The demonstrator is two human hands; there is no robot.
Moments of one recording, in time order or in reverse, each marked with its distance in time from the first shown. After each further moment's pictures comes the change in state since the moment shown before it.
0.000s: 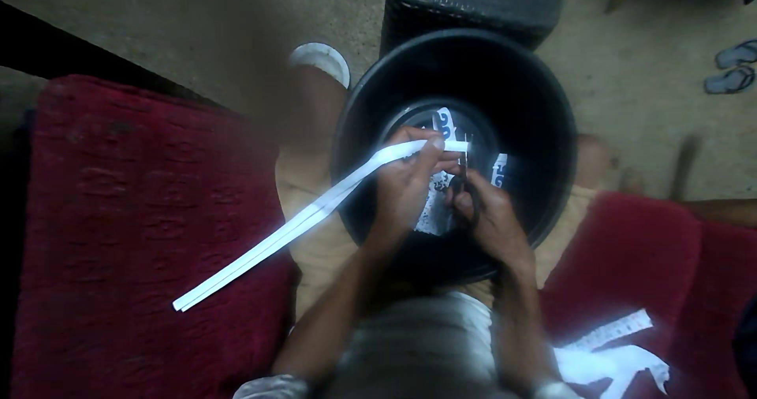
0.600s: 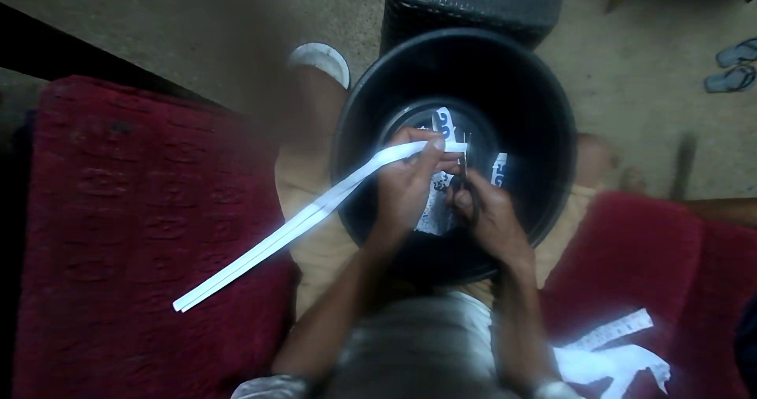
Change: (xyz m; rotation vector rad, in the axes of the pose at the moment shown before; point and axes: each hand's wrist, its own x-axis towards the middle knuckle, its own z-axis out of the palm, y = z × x) left_hand 0.007 -0.007 0.002 -0.015 0.022 0.039; right_hand 0.001 0.000 -0.001 -0.040 0.016 -0.016
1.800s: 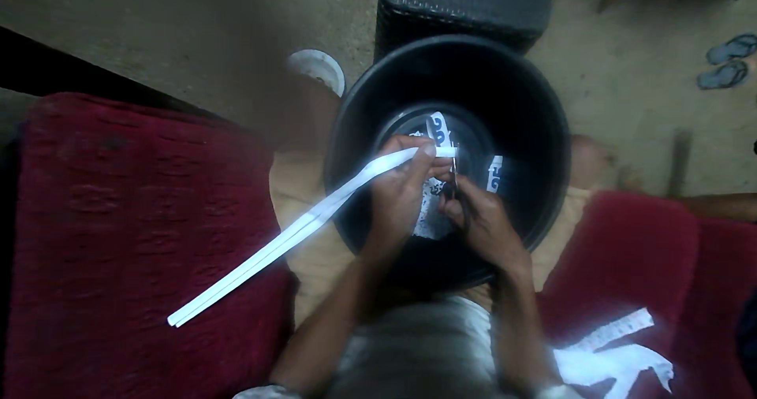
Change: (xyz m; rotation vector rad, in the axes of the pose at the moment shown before) left_hand 0.000 -0.002 -0.002 -0.021 0.011 0.001; right_hand 0.002 -0.002 0.001 0.002 -0.023 -0.048
